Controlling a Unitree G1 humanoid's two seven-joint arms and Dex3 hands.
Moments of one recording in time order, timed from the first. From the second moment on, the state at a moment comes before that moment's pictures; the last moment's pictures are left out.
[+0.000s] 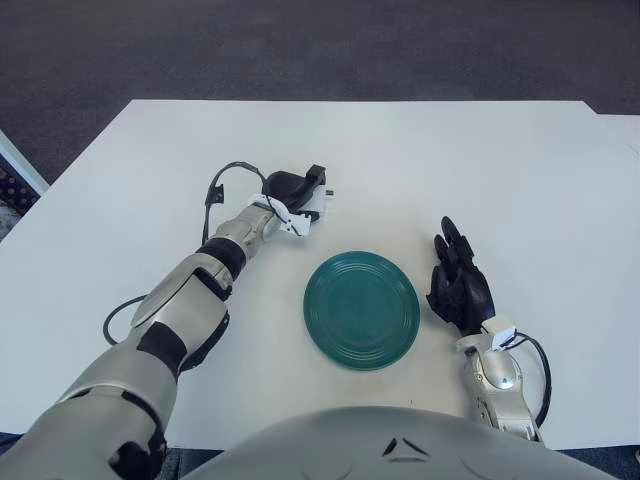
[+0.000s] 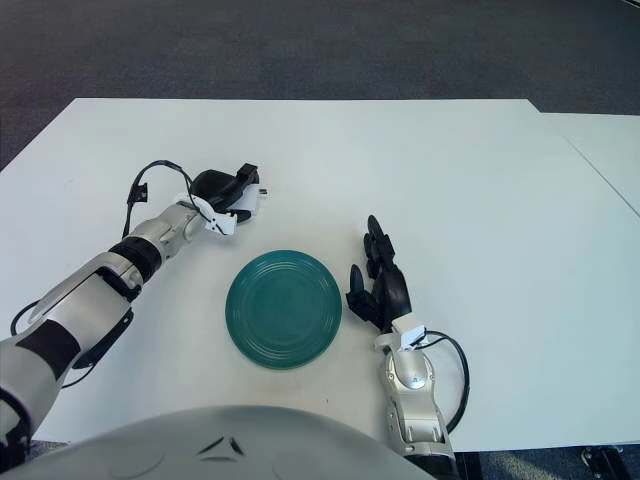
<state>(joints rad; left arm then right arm) -0.79 0.25 -0.67 1.09 0.83 -0.24 0.33 0.34 -0.04 0.05 -0.02 0.01 -0.36 0.04</state>
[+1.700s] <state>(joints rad) -0.59 0.34 -0.40 -0.05 0.64 -0.06 -0.18 0.37 -0.04 0.05 -0.07 0.01 -0.31 0.04</state>
